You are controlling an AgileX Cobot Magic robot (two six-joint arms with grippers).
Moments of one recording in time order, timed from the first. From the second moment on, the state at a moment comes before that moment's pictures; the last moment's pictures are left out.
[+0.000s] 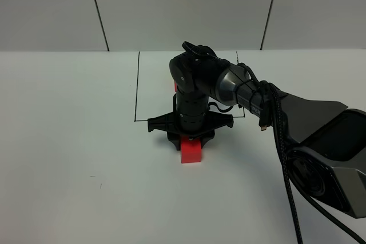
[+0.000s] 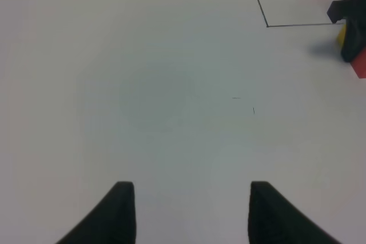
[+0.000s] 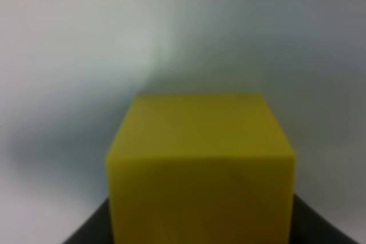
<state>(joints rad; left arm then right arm) 0.04 -0.01 -0.51 -0.10 1.05 0.06 0.64 2.50 -2.12 0.02 1.16 0.59</state>
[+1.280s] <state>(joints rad) 0.04 -0.01 -0.51 -0.10 1.05 0.06 0.64 2.38 -2.12 -0.03 1.16 0.54</state>
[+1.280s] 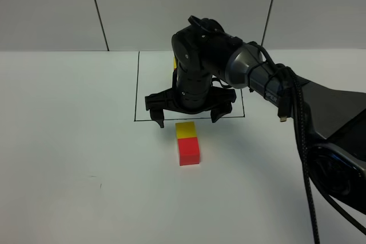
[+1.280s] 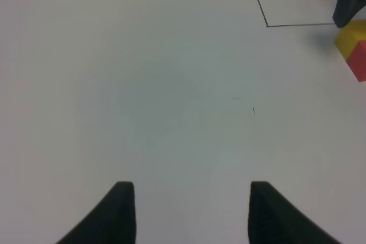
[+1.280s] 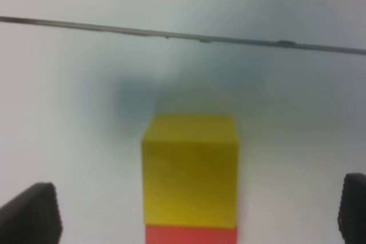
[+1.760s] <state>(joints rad) 0.04 -0.01 -0.51 -0.10 1.05 0.06 0.45 2.29 -2.12 -0.03 1.14 0.38</state>
